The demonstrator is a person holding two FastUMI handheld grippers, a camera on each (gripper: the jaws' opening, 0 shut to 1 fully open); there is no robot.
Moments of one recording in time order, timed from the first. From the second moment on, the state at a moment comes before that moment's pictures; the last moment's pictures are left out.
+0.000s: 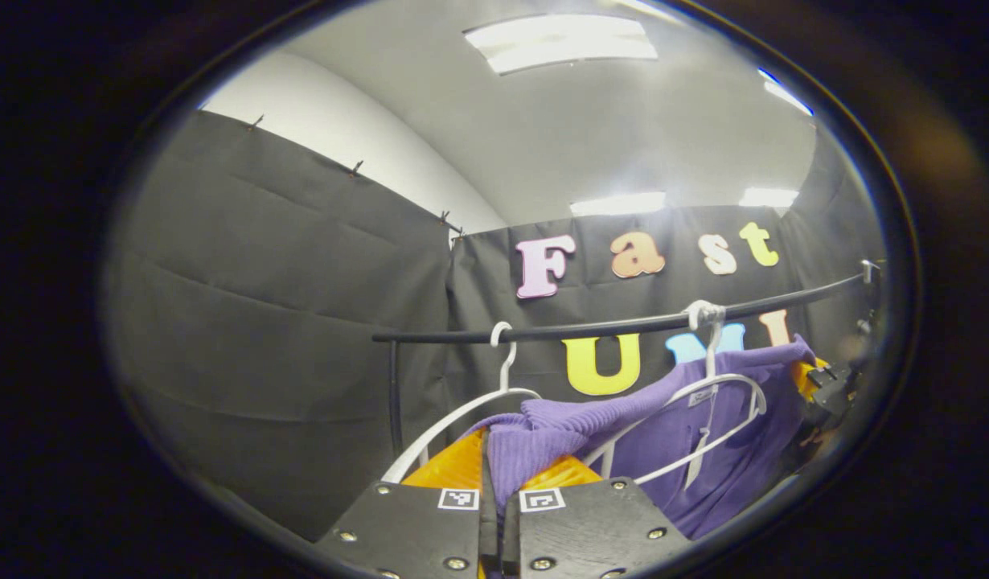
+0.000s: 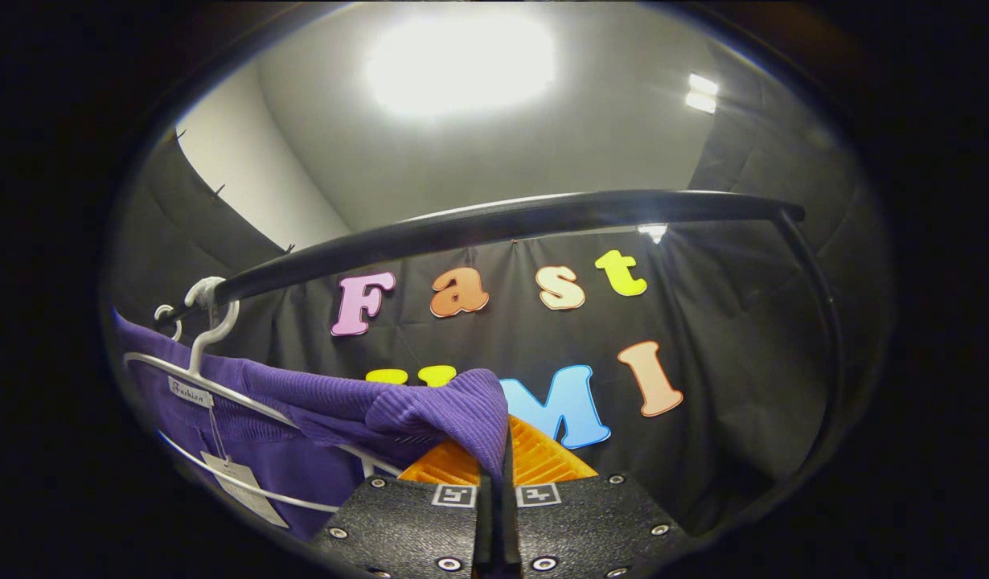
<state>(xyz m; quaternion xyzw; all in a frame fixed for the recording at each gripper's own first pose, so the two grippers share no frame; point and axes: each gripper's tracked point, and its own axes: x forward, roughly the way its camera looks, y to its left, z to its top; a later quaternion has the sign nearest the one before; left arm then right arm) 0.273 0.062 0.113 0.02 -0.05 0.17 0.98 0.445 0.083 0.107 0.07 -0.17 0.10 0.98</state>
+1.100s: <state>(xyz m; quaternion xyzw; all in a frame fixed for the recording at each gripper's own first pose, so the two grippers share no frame) 0.351 0.087 0.061 -0.01 -0.01 0.08 1.00 0.488 0.104 0.040 0.05 -0.08 0.10 0.99</state>
